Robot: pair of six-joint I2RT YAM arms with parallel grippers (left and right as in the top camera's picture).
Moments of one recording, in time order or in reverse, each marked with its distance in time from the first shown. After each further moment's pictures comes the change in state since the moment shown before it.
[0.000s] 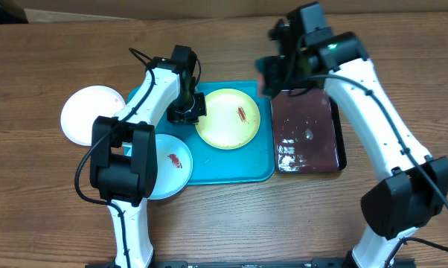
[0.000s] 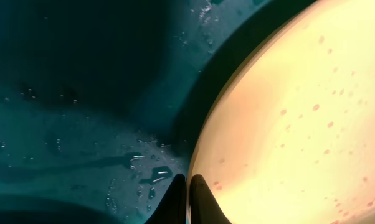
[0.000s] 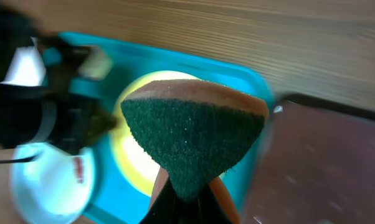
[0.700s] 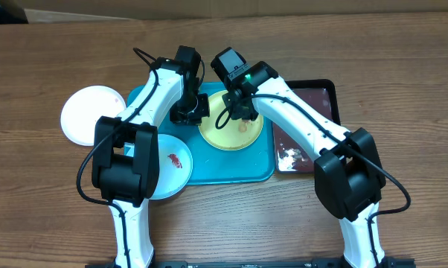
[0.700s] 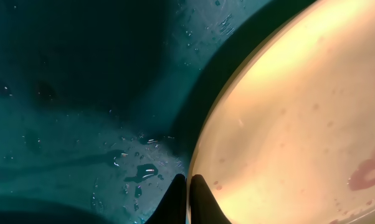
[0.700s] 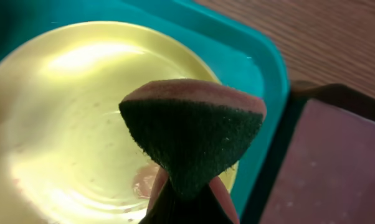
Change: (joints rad) left arm -0.016 0.000 0.000 0.001 0.003 0.000; right arm 0.251 0.253 -0.003 0.026 0.508 0.028
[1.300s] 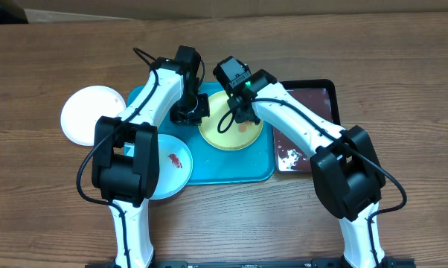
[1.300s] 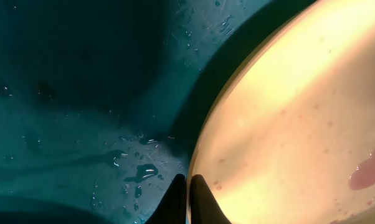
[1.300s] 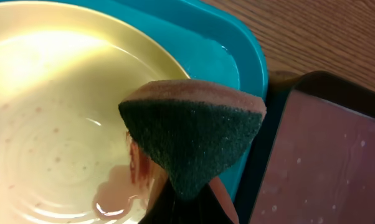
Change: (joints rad) left arm 0.000 0.000 0.000 0.000 0.000 0.000; right arm 0.000 0.002 -0.099 0.088 0.097 0.021
